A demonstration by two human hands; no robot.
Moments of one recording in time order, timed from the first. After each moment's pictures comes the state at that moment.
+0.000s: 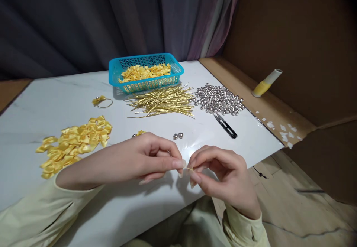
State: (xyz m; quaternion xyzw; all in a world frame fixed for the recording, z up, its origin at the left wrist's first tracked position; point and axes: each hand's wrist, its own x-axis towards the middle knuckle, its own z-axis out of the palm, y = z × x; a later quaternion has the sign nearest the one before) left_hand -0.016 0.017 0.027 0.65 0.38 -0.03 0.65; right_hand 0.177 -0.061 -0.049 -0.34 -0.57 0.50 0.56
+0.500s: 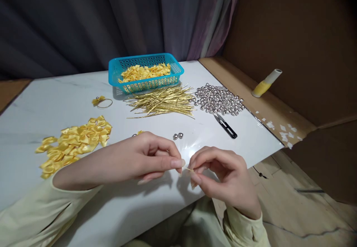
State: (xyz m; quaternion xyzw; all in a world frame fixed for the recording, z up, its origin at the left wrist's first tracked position) left_hand -0.016 0.017 0.028 0.64 0.40 -0.03 0.66; right_hand 0.179 -0.061 -0.050 -0.34 -0.57 0.50 0.55
